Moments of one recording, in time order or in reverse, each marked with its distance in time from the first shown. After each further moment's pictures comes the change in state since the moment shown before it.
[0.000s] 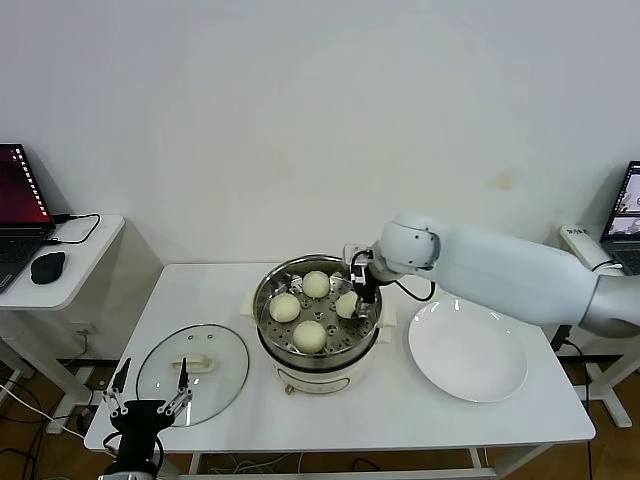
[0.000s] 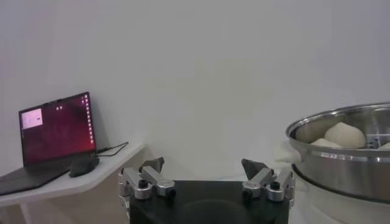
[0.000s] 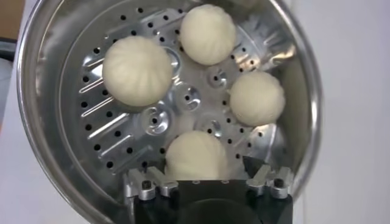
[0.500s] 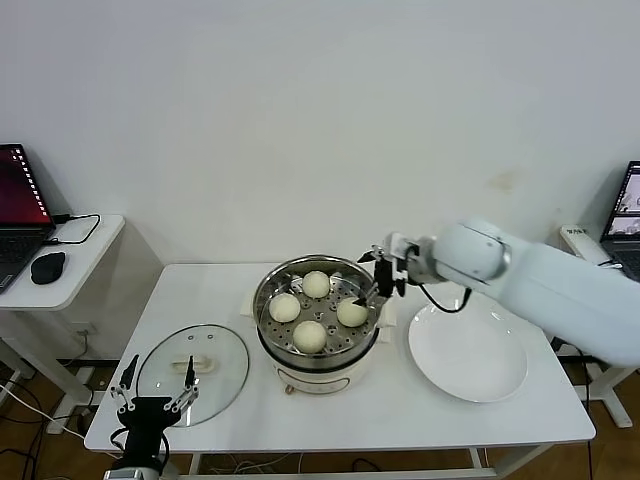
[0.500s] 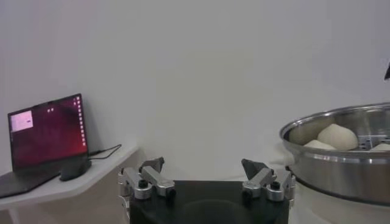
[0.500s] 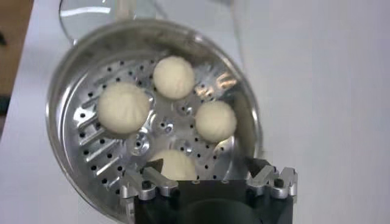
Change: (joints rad) left arm -0.023 0.009 0.019 0.016 0.000 0.004 0.007; right arm -0.223 -0.284 0.297 0.273 0.142 0.077 0.236
